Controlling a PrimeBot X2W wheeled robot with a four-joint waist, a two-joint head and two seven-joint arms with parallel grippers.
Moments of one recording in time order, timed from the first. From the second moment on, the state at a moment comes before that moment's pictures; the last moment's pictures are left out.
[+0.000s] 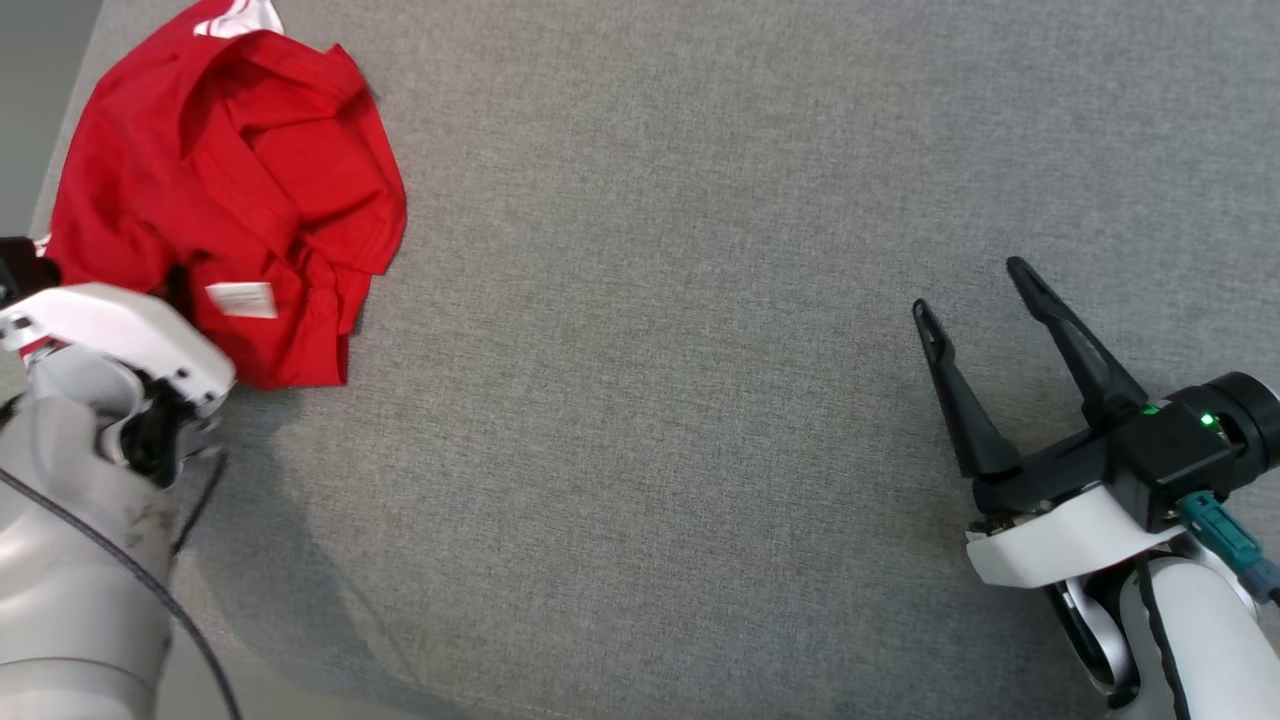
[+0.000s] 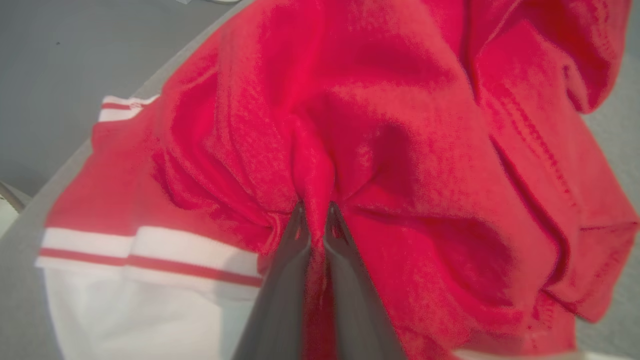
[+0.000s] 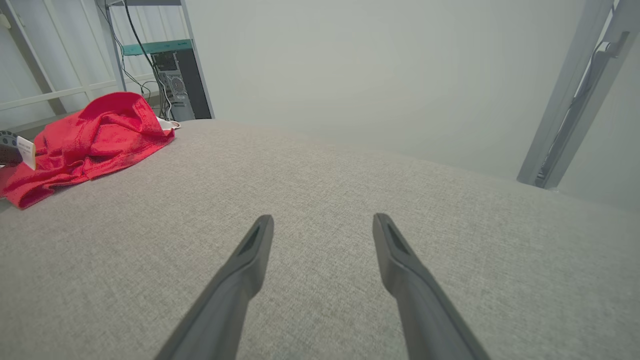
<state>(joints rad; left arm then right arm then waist) -0.87 0.27 0.02 1.16 -0.49 -0.13 0.06 -0.26 -0.17 0.21 -0.06 0.03 0.13 -0.12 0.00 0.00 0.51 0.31</state>
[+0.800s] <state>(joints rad) -0.64 0.21 -0.10 0.42 -0.86 -0.09 0.06 -0.21 -0.07 0.17 0.12 0.08 0.13 -0.26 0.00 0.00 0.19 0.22</state>
